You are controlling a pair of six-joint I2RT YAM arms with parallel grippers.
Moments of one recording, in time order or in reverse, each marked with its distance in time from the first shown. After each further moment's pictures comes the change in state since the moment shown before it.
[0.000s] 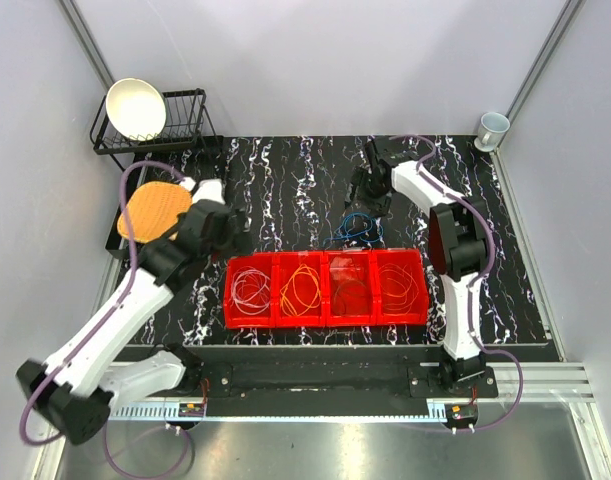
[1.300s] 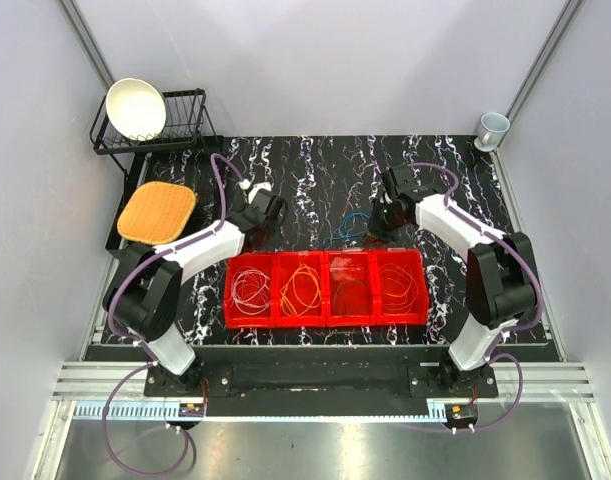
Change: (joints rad) left arm 0.021 0.615 -0.004 0.423 0.133 -0.129; right arm 0.027 -0.441 -0.531 0.087 -0.148 0.032
